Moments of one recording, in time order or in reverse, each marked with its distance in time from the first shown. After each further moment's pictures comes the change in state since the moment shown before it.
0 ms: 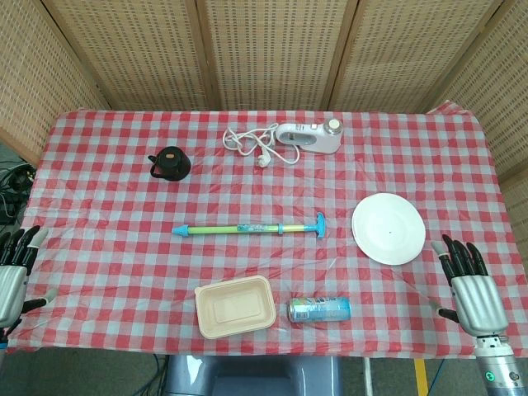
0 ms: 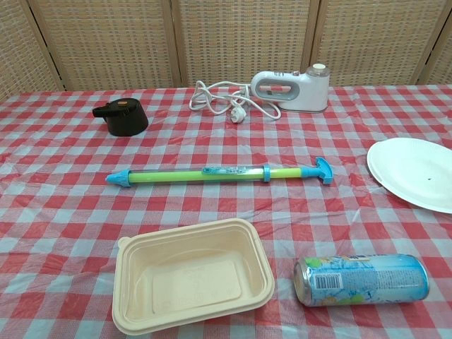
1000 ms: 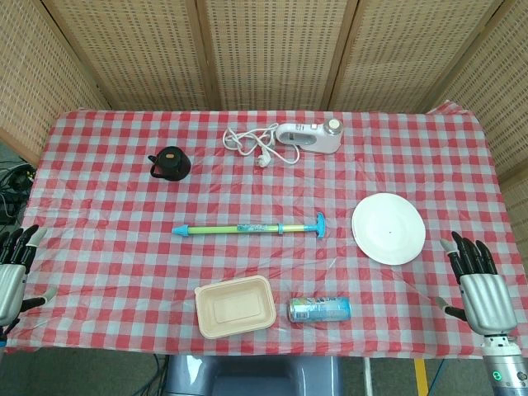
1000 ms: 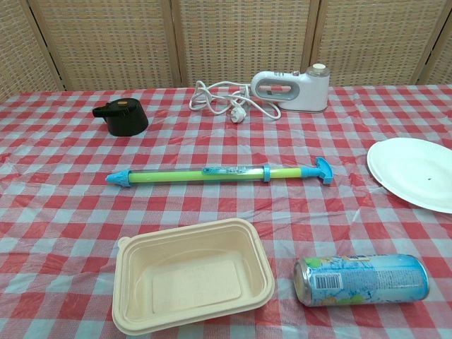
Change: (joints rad) left arm -0.007 0.004 -0.003 0.007 -0.017 -0.017 -0.014; right arm -0.005 0.021 0.011 -0.003 0.026 0.004 0.026
